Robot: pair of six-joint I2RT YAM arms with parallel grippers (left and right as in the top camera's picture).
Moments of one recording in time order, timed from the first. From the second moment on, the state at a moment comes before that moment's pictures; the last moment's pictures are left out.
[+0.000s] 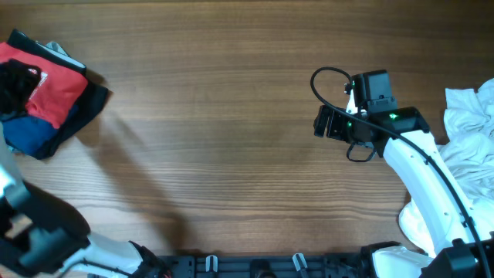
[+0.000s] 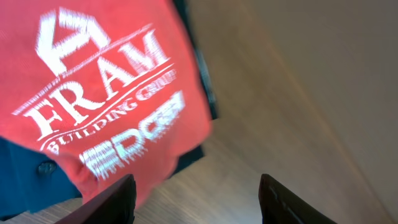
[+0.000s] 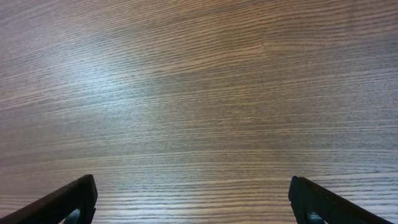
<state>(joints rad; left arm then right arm) 0.68 1.80 1.55 -0.71 0.43 -0.30 0.17 1.41 1.03 -0.80 -0.08 0.38</state>
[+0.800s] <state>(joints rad) 0.75 1.84 1.55 -0.76 0.52 -0.30 0.17 1.41 1.03 -0.82 -0.08 0.38</state>
